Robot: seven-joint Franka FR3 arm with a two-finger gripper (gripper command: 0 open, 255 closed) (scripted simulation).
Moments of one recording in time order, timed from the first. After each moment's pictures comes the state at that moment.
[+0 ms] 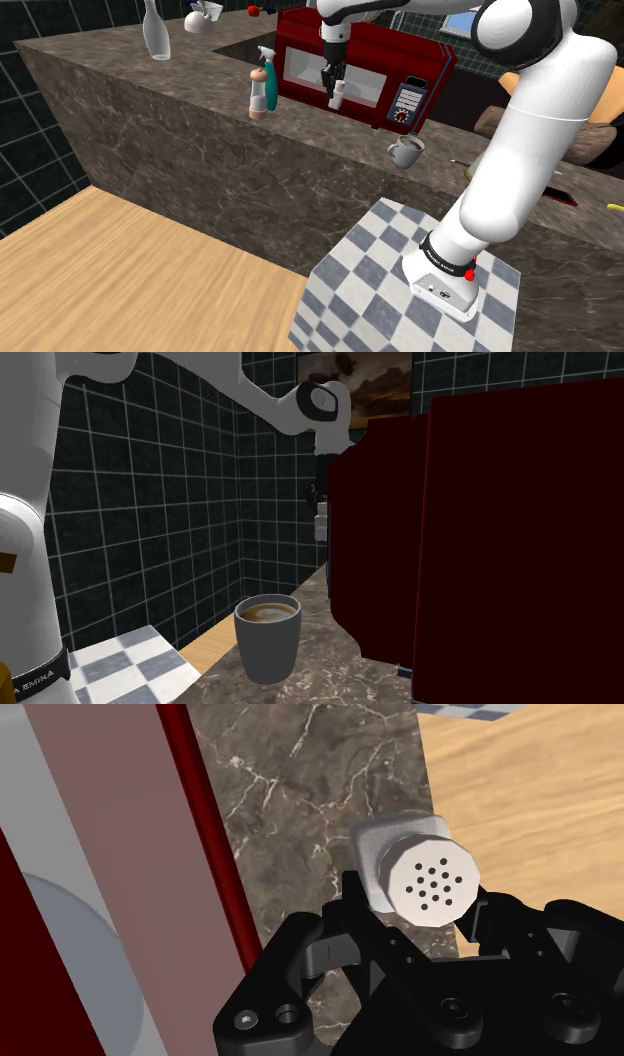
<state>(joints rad) -0.05 0.21 -0.19 -1.68 -0.07 1.72 -0.38</state>
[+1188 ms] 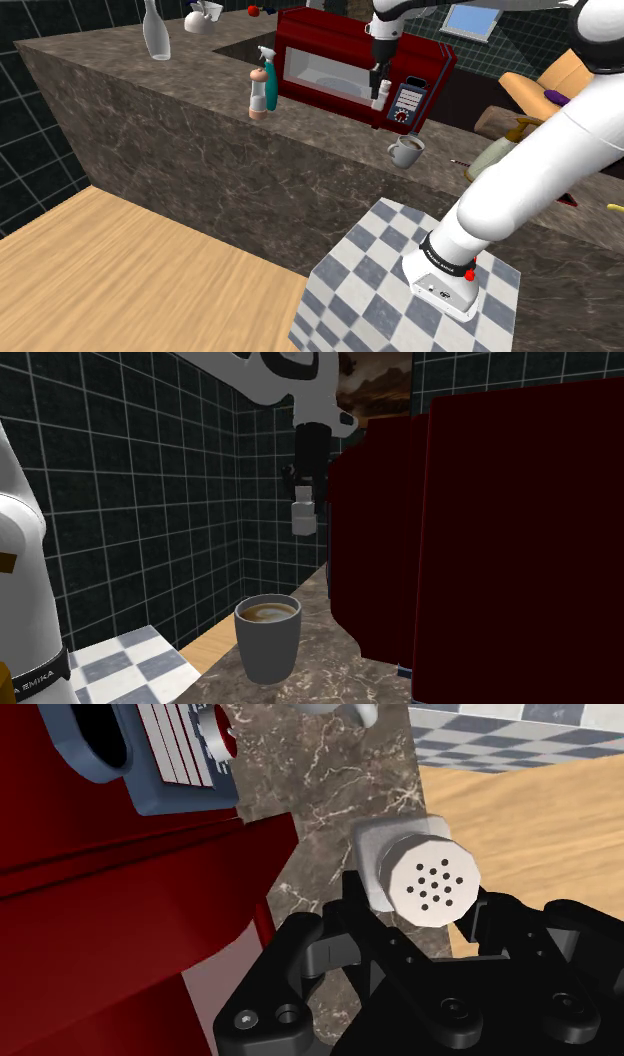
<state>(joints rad) -0.11 -0.16 -0.25 -2.02 -0.17 1.71 -0.48</state>
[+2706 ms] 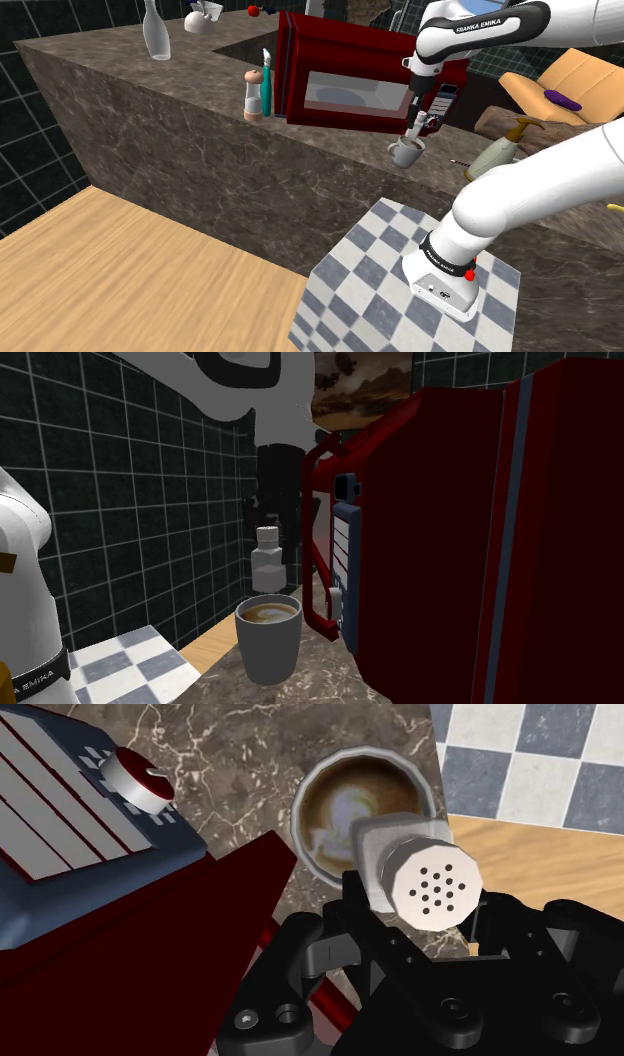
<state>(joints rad) -0.23 -0.45 -0.36 -2.43 -0.32 1.87 -0.60</state>
